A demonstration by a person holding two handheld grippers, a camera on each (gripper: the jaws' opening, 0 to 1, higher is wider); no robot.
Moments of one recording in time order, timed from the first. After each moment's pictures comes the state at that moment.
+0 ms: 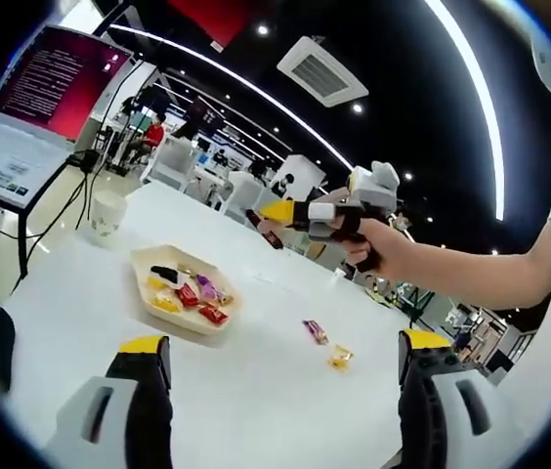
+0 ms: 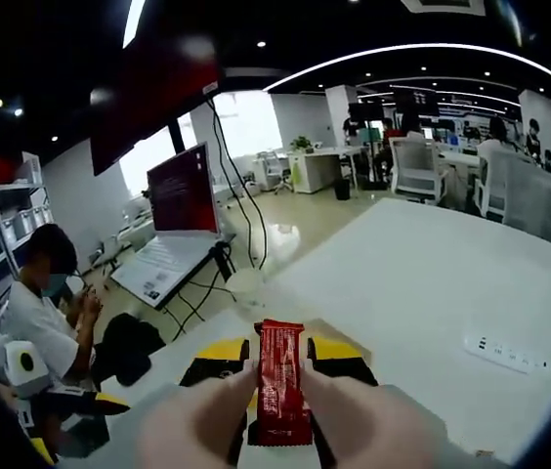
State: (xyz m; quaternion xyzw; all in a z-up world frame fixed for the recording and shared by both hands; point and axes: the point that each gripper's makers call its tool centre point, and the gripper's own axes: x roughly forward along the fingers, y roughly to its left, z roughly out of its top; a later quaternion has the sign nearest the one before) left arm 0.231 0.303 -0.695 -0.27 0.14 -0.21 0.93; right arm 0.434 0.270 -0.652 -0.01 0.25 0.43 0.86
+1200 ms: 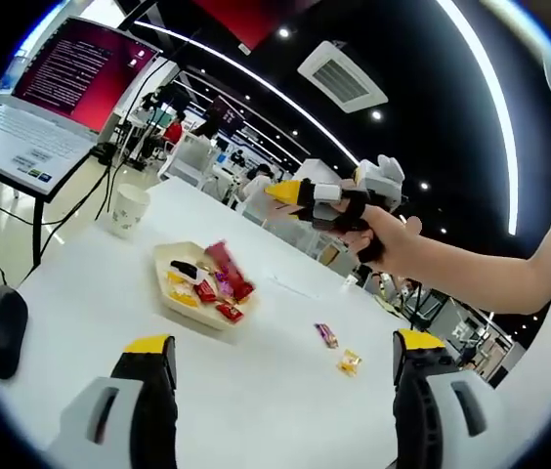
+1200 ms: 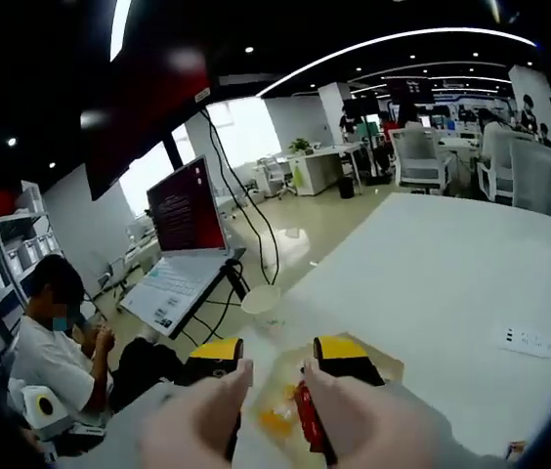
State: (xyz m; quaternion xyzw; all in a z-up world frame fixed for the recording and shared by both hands) left arm 0.229 0.320 -0.700 -0.30 0.15 -0.18 0.93; right arm 0.447 0.302 -0.642 0.05 0.26 0.43 0.86
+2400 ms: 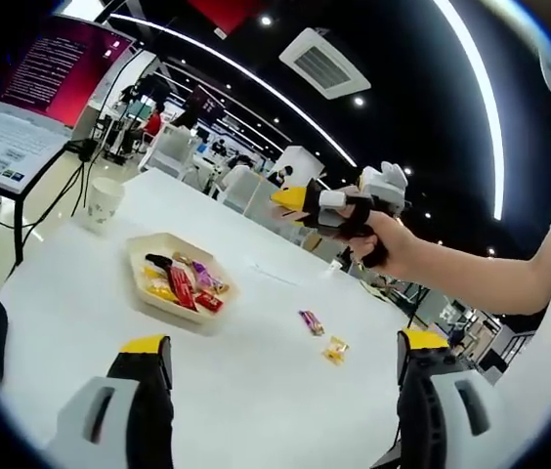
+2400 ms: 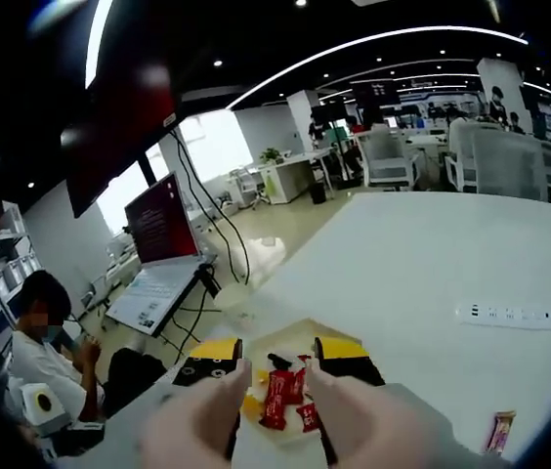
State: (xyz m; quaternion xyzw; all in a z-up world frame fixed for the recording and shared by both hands) left arm 0.229 0.294 -0.702 -0.28 0.16 -0.23 0.92; right arm 0.439 0.237 -0.655 0.07 0.26 0.38 0.89
